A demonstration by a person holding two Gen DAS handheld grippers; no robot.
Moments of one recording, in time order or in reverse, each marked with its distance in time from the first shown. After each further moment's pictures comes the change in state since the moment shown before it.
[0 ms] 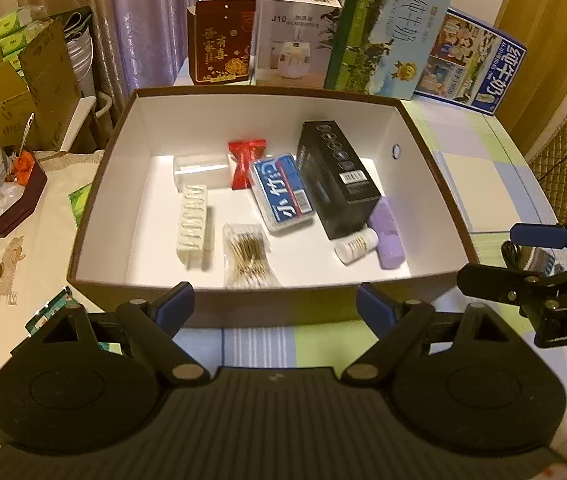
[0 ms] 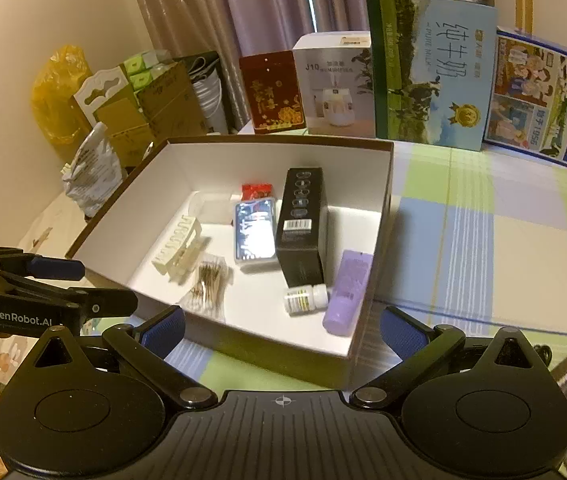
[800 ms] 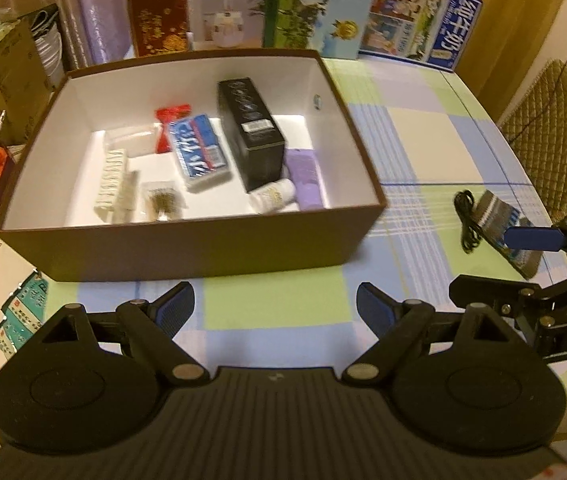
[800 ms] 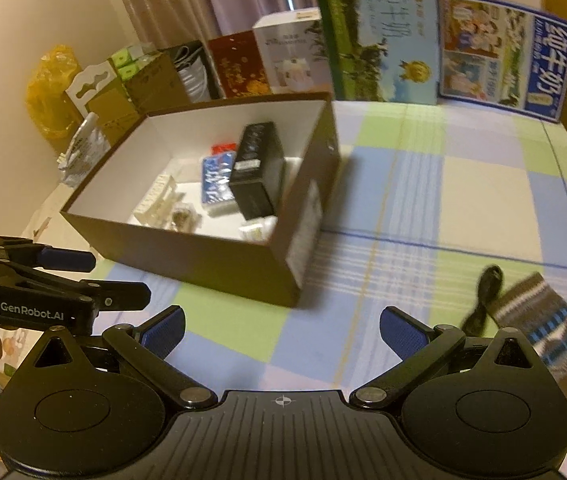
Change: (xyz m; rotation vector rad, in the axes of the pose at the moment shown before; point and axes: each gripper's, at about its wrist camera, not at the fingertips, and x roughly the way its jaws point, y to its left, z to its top) left arm 0.000 -0.091 -0.035 0.062 0.062 -0.031; right arm -0.055 -0.063 -0.060 0.062 0.049 -0.006
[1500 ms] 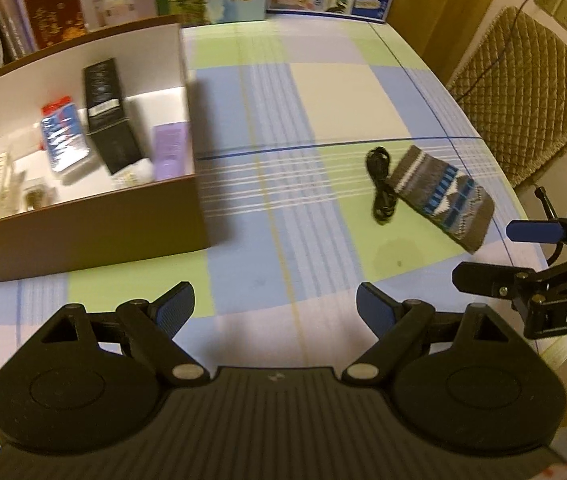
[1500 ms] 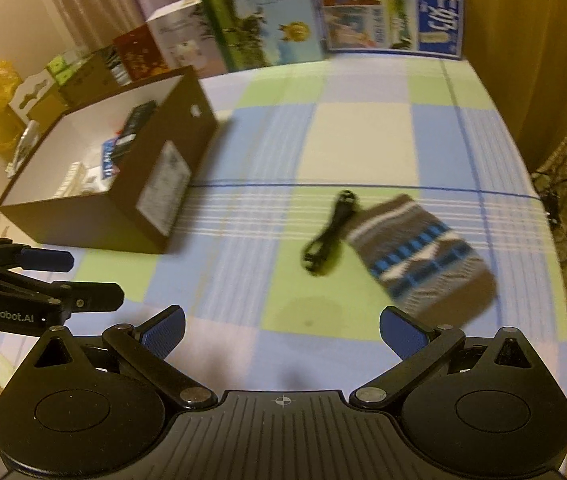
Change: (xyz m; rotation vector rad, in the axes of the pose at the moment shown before) left arm 0.045 -0.123 -0.004 0.093 0.078 -0.078; right arm -0.046 -0.121 -0.046 0.120 0.050 -0.118
